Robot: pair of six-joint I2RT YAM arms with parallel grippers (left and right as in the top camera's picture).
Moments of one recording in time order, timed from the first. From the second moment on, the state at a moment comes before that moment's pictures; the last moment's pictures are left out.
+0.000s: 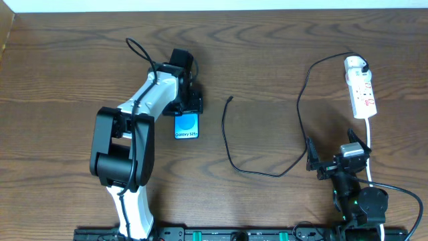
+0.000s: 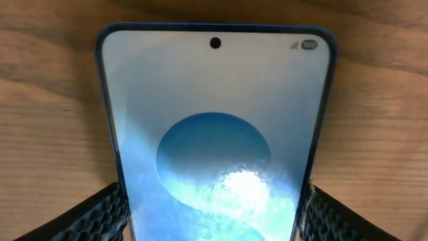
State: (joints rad) left arm -0.24 2.04 1.38 -0.81 0.06 -0.28; right arm 0.04 0.01 0.01 -0.06 -0.15 -0.07
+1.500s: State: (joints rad) left arm -0.28 2.06 1.40 -0.87 -0.02 -0.28; right arm 0.04 0.01 0.01 -0.06 -0.15 -0.07
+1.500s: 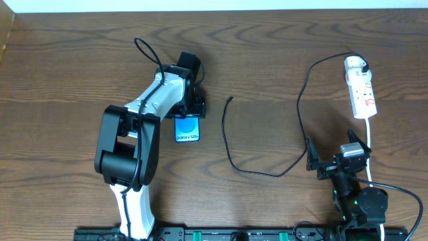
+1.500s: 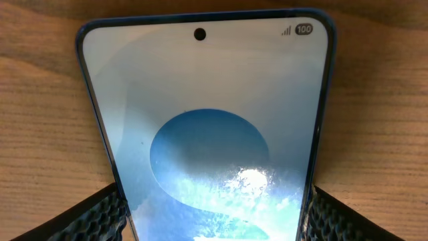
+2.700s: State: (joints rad) left arm -0.28 2.01 1.35 -0.82 0.00 -0.31; right arm 0.04 0.01 0.01 -0.06 -0.15 -0.07
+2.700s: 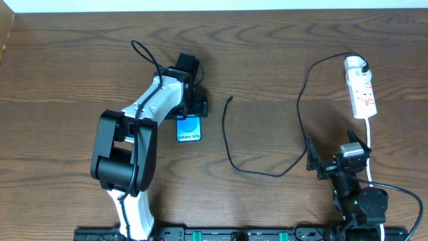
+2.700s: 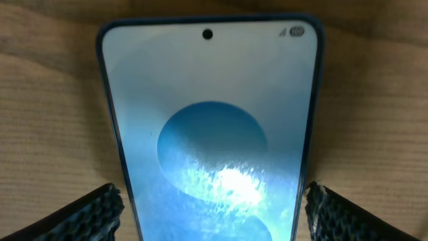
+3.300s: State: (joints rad) left arm -0.28 1.99 1.29 -0.76 -0.01 -0.37; right arm 0.04 0.01 0.01 -0.06 -0.15 -0.07
